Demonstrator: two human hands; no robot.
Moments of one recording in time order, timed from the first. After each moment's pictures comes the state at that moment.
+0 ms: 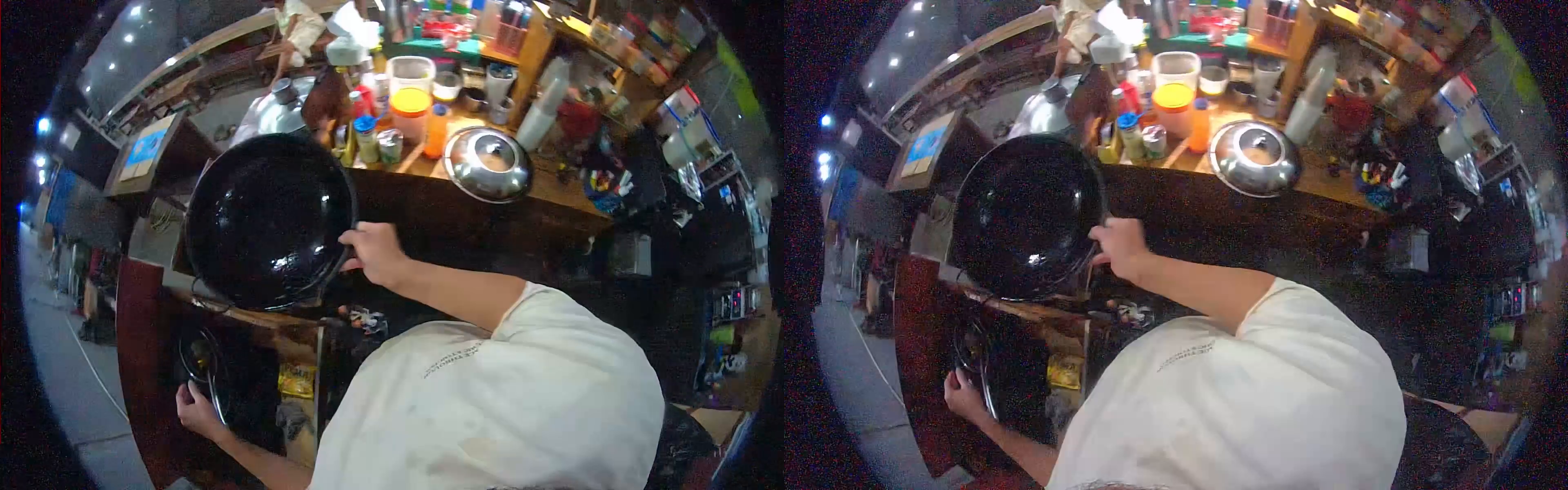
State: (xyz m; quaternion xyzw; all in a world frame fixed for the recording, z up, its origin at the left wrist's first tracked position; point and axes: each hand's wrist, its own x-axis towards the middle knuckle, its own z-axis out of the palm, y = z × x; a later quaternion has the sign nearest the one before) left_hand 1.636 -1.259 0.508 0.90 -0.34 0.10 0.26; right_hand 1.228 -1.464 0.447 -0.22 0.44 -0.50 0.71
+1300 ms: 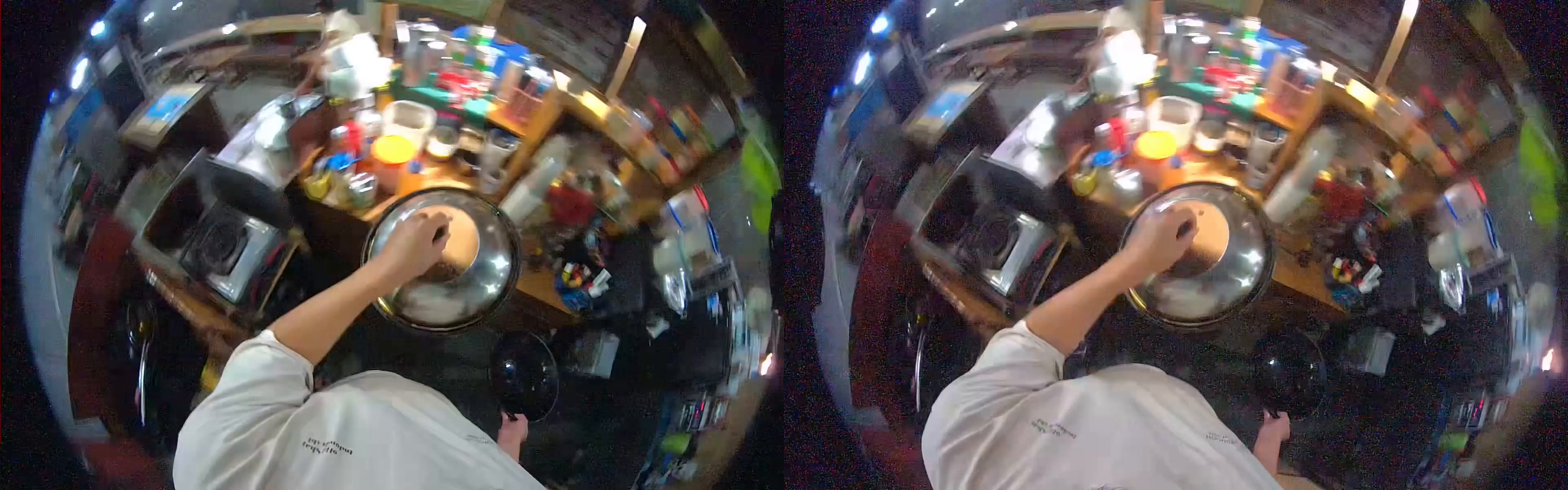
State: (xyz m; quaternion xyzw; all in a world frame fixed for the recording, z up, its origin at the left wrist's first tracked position) left_hand 1.066 -1.537 0.487 0.43 -0.80 -0.23 0.35; right_hand 0.743 -1.085 0.215 -0.16 0.94 -0.24 0.17
